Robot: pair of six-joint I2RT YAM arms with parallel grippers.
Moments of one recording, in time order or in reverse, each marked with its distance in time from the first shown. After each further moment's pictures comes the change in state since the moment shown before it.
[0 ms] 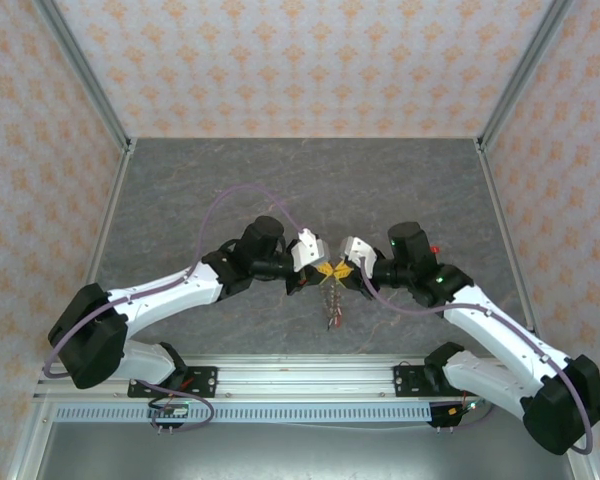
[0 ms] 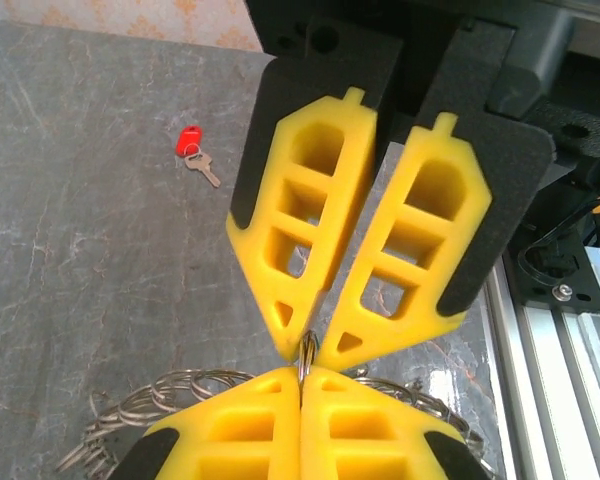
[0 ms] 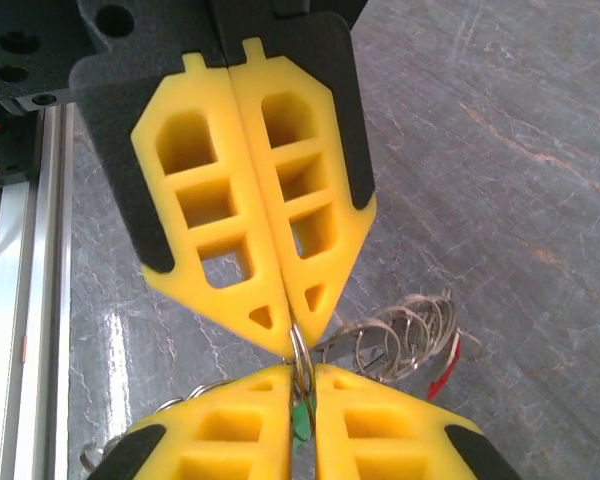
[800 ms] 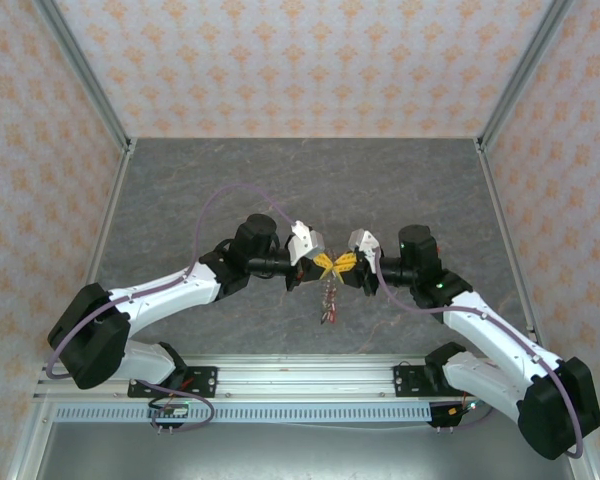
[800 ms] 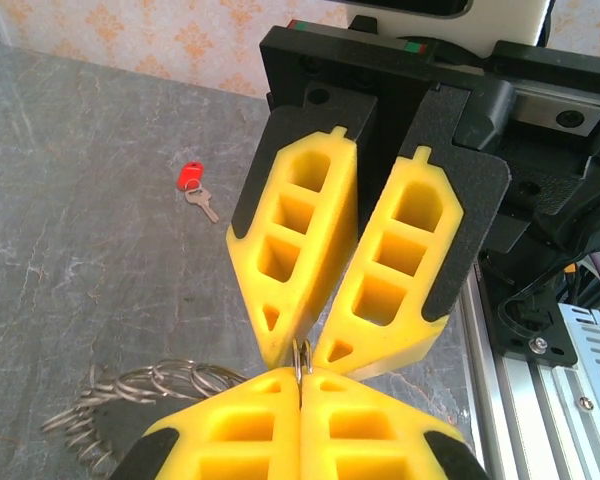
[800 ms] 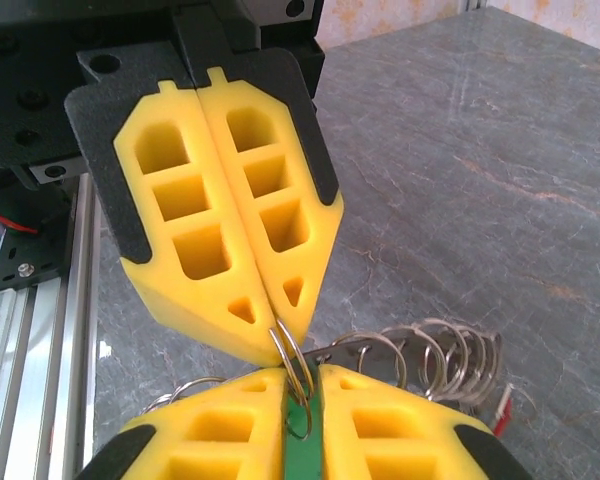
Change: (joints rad) left arm 0.028 0.000 -0.024 0.117 0.065 -0.104; right arm -0.080 -0.008 -0.108 0.272 -0.150 0.204
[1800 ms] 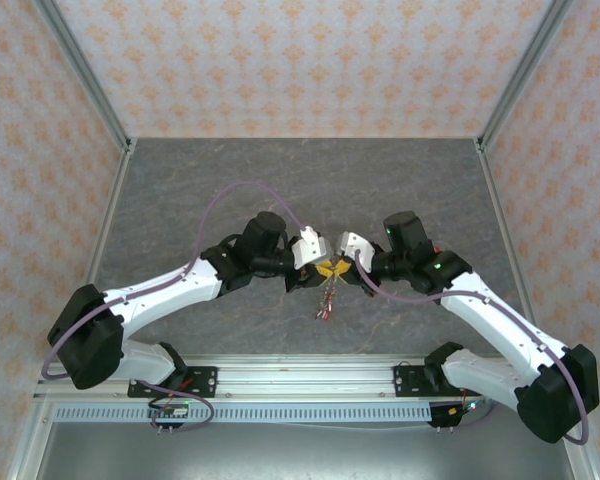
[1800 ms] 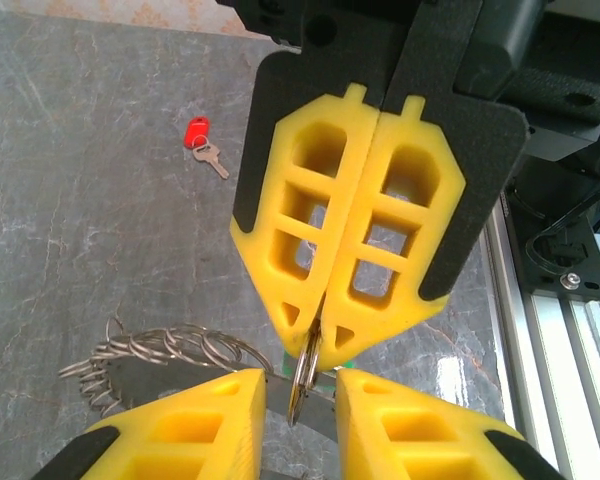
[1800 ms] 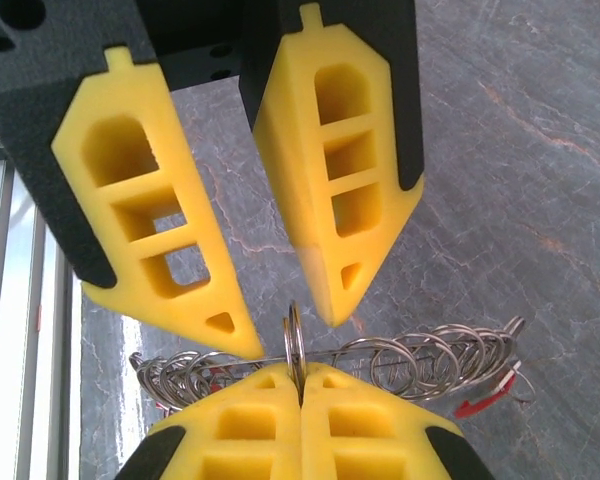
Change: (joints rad) left arm -0.037 -0.003 0.102 -0.252 -0.097 0.171; right arm 0.072 0.090 0.250 -0.454 0.147 -0.302
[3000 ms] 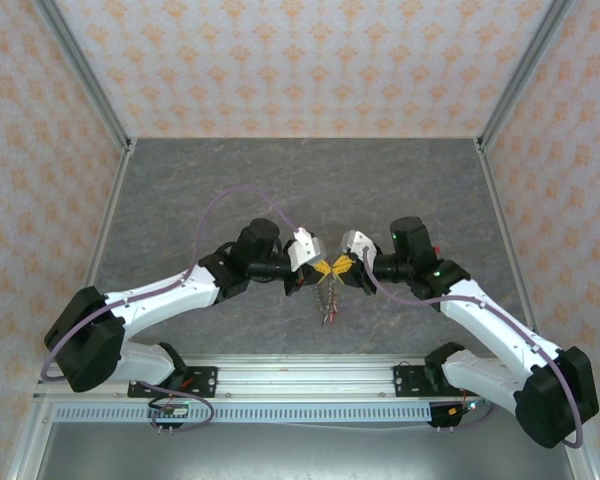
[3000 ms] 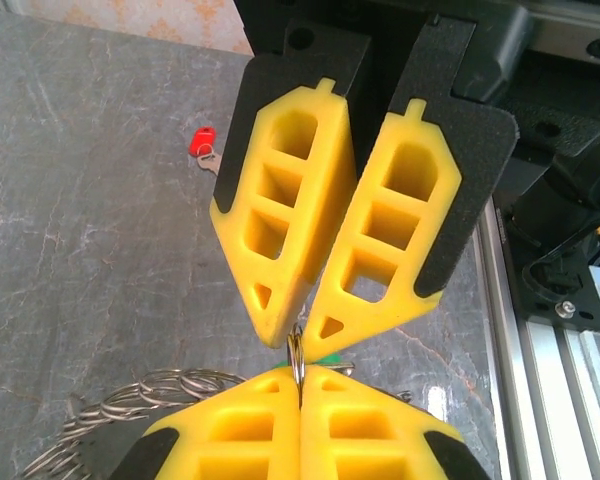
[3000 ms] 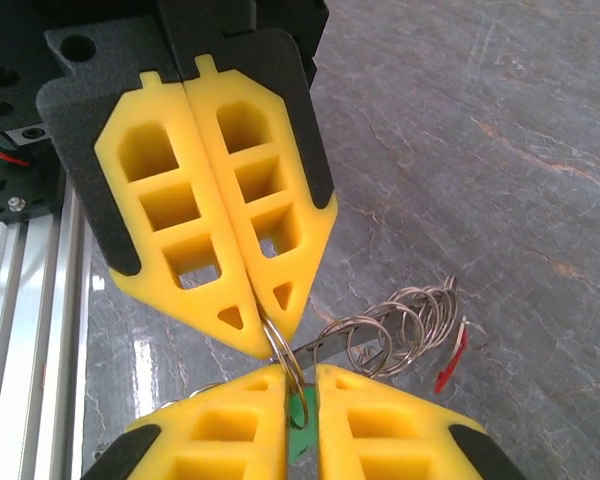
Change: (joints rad) left arm 0.008 -0.022 -0.102 0.163 0.012 -0.111; right arm -0.059 -0.023 -0.137 0.245 -0.123 0.135
